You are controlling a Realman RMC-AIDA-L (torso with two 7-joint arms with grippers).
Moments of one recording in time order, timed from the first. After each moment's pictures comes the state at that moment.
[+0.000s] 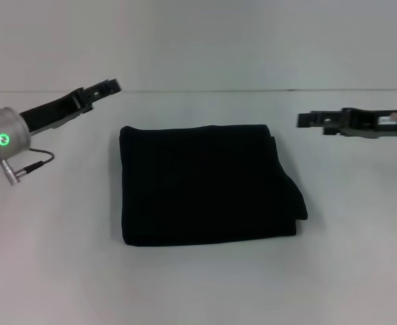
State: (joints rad) left arm -0.72 -2.06 0.34 0.46 2.00 1.02 -1.95; right arm 0.79 1.91 -0.68 -0.44 -2.12 -1.19 2.16
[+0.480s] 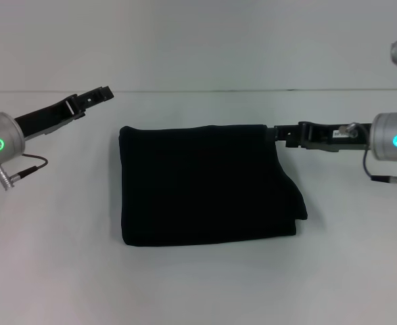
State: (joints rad) left arm -0.71 -2.07 0.35 0.48 2.04 0.99 -1.96; right arm 0.86 1.99 -0.71 -0.33 -2.11 -1.00 2.17
